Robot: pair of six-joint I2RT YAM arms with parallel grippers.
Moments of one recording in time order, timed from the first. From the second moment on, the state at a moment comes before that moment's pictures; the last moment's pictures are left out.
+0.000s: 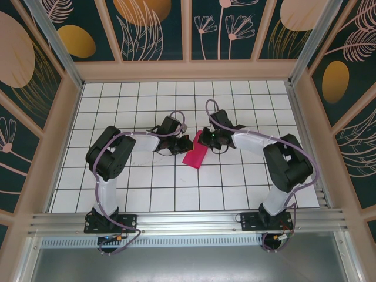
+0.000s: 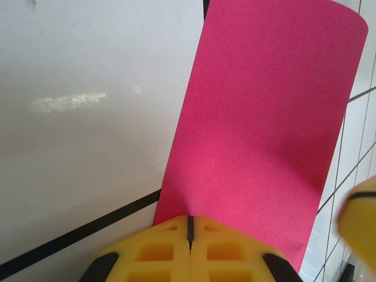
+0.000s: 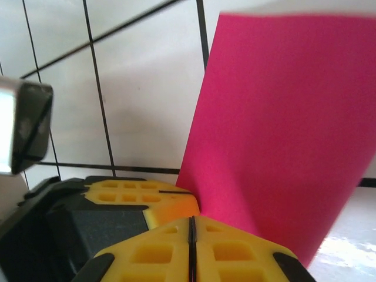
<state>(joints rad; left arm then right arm) -0.59 2.00 1.06 0.01 0.51 -0.78 0.56 1.73 0.99 -0.21 -0.31 0.81</state>
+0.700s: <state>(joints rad) -0.60 2.00 1.07 -0.02 0.49 -0.82 0.56 1.79 0.93 -0.21 -0.35 0.80</state>
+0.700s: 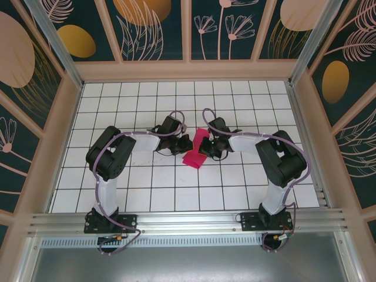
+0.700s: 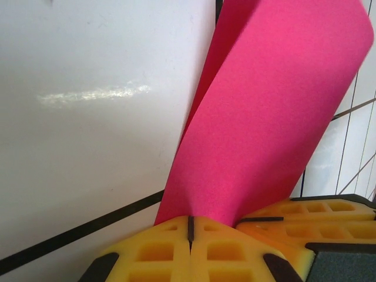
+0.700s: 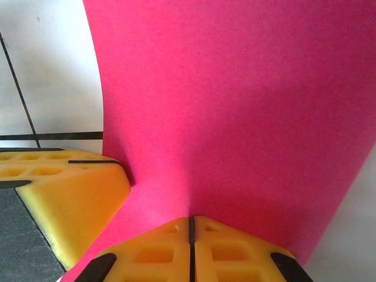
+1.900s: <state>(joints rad) -0.60 2.00 1.07 -0.01 0.48 -0.84 0.54 1.80 0.90 -0.11 -0.36 0.76</state>
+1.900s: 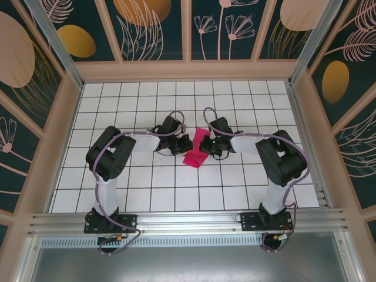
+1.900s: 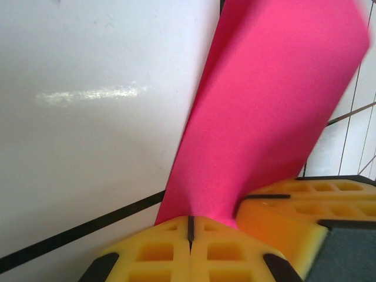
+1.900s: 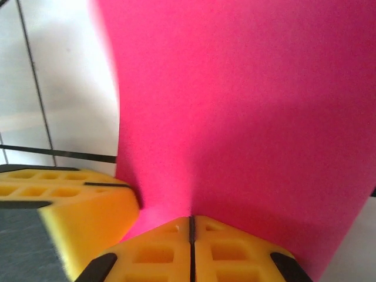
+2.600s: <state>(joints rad) -0.60 2.00 1.07 -0.01 0.46 -0.84 0.49 1.69 0.83 0.02 -0.37 0.78</state>
